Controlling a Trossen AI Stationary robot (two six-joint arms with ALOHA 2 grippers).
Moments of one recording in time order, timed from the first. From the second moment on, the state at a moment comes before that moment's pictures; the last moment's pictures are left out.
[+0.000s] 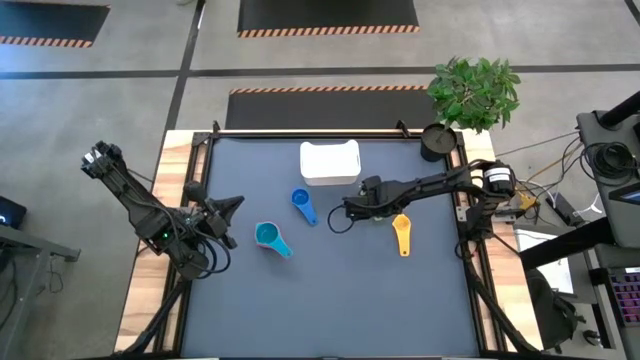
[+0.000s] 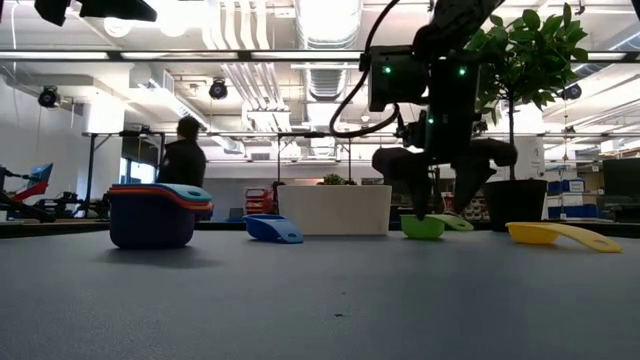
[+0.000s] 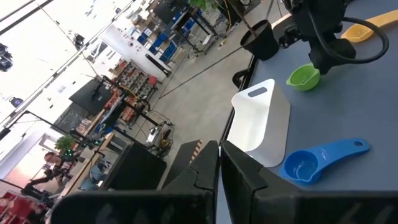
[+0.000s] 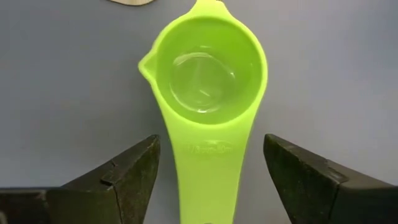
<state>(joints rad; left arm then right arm) -0.76 0.95 0.85 -0.95 -1.38 -0.29 -0.06 1.79 1.13 -0.84 0.42 1.22</state>
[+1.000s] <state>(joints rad) -0.76 0.95 0.85 -0.95 -1.38 -0.29 -0.04 1.78 1.12 -0.78 0.42 1.18</state>
